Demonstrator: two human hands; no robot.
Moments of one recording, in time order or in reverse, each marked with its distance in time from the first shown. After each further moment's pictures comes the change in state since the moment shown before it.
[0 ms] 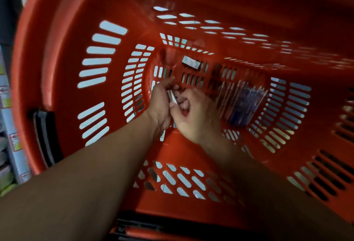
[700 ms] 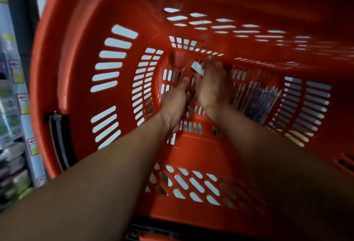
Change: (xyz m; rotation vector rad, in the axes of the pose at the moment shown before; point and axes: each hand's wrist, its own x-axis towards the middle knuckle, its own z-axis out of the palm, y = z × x) left_hand 0.001 -0.001 0.000 0.400 0.106 0.116; right_hand 0.080 0.023 0.014 -0.388 0.090 0.190
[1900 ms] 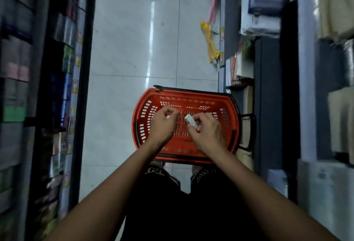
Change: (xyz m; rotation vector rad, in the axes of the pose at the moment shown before) left_hand -0.425 0.107 -0.010 0.407 -0.028 0.658; right_hand -0.290 -0.050 -0.391 0.398 0.139 -0.114
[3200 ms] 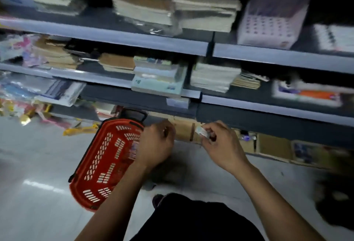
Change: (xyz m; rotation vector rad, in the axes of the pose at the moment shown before) left_hand -0.344 -0.011 0.050 0.872 -0.974 1.280; right_hand -0.511 -0.026 0.049 0.238 1.121 0.676
